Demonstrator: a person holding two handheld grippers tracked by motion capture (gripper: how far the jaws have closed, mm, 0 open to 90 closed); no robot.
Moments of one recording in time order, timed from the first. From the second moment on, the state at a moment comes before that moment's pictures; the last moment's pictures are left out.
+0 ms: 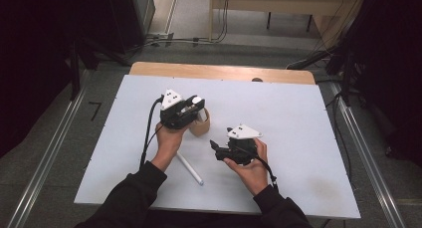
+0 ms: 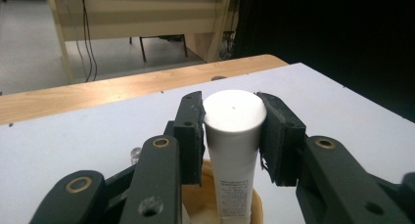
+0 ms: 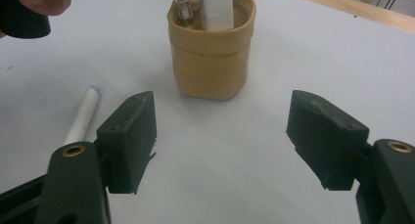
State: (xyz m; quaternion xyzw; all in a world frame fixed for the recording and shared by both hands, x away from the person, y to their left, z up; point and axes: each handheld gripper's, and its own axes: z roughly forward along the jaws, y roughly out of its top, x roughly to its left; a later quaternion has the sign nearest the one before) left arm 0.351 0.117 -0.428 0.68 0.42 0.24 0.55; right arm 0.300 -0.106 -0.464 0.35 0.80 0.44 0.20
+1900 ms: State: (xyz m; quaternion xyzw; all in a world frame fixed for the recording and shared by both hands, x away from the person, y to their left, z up) left arm 0.317 0.119 -0.405 0.70 0.42 0.22 0.53; right arm 0.296 -0.102 -0.470 0.35 0.81 0.42 0.18
